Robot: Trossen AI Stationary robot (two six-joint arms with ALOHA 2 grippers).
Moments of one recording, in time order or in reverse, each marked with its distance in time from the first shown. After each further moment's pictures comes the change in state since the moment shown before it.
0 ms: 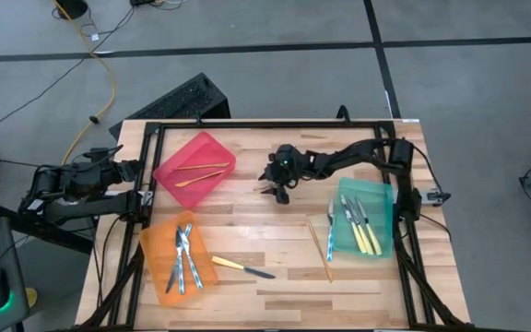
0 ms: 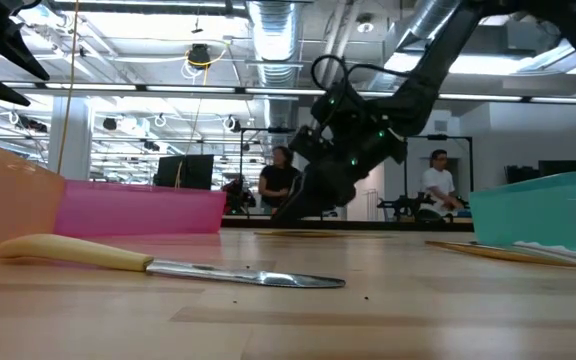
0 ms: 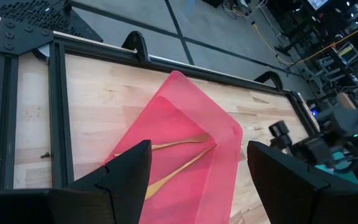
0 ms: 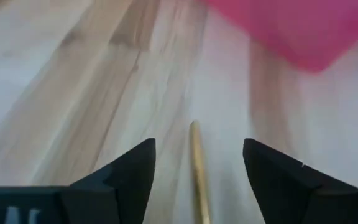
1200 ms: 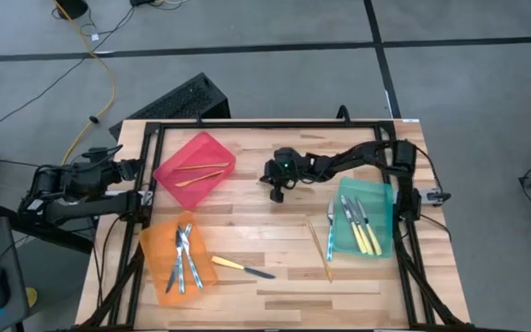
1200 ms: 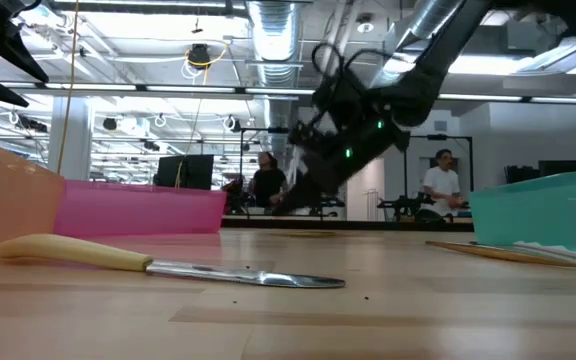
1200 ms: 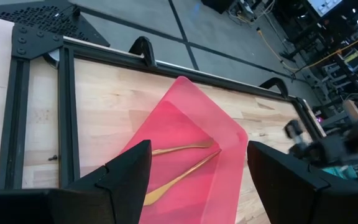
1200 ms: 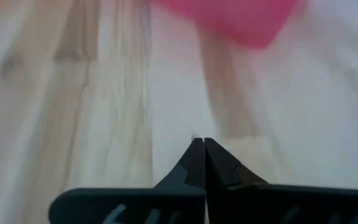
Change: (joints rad) left arm 0.000 0.000 0.000 -0.012 -0.030 -0.016; right arm 0.037 -0.055 -0.008 -0.008 0.213 0.214
